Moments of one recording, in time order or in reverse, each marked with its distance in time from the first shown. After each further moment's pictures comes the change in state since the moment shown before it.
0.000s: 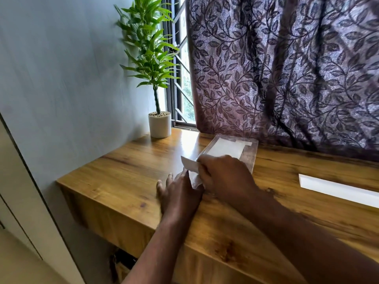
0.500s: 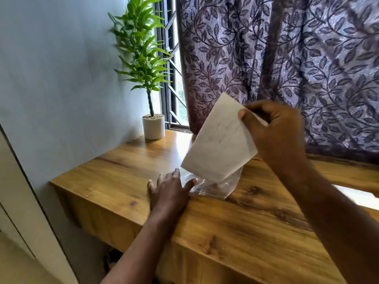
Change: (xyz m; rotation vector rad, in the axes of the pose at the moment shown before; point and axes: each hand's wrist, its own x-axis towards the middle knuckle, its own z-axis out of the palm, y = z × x) left_hand -0.001 0.004 -0.006 0.123 -0.079 0.022; right_hand -0.008 0.054 -0.104 0.533 0.638 0.168
